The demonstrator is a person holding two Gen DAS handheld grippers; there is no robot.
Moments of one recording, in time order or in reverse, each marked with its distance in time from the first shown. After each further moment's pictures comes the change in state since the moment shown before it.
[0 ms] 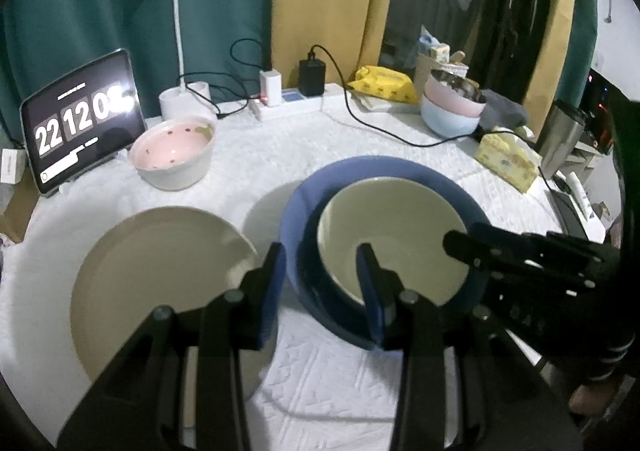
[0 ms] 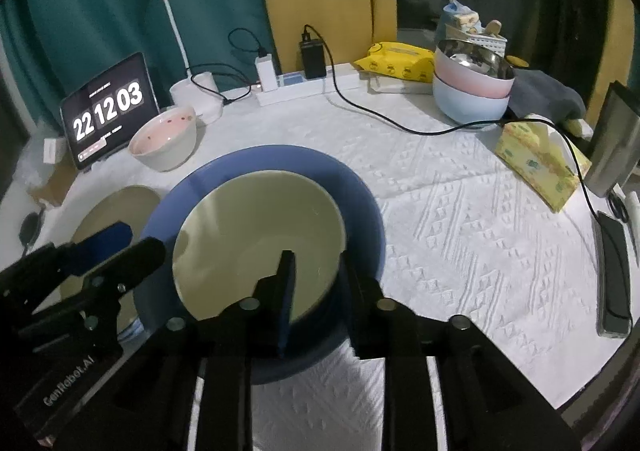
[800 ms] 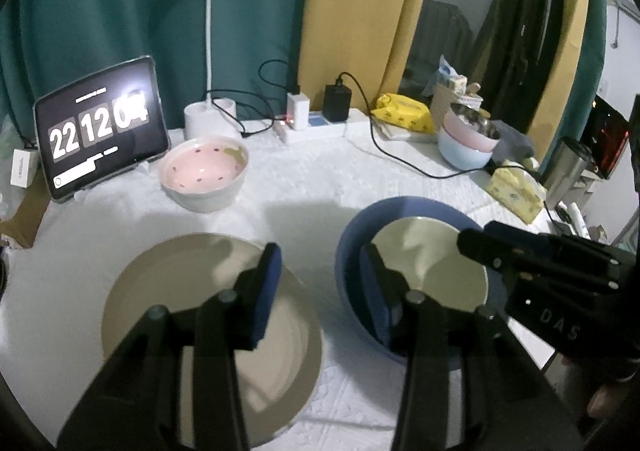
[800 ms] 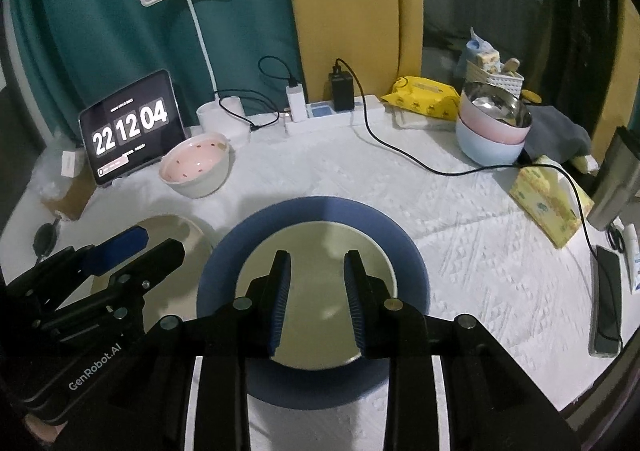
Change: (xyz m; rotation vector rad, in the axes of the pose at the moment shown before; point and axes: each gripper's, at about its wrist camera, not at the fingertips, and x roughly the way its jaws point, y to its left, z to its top) left arm -0.016 0.041 0.021 -0.052 -0.049 -0.004; right arm -0.021 0.037 0.031 -0.039 -0.055 0.012
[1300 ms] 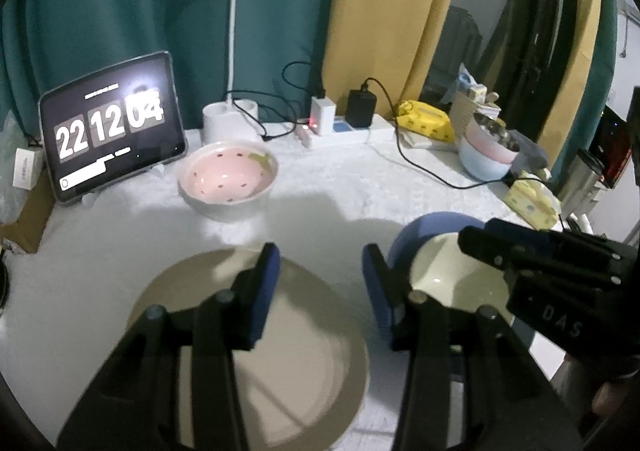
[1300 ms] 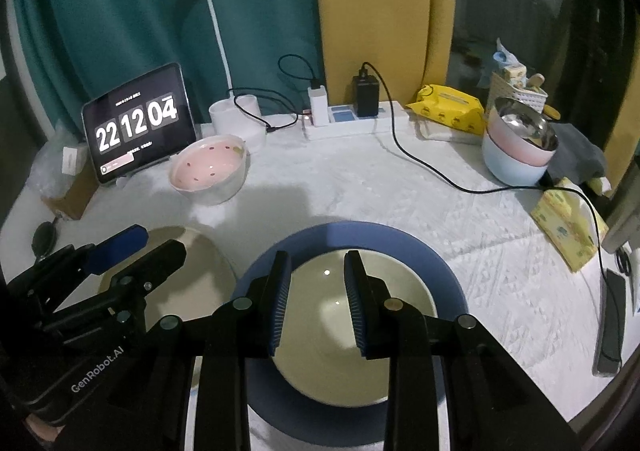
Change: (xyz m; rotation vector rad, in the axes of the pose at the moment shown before) left arm 0.013 0.037 0.013 -0.025 0.004 0.012; right arm 0.022 0.030 0.023 -0.045 0.020 0.009
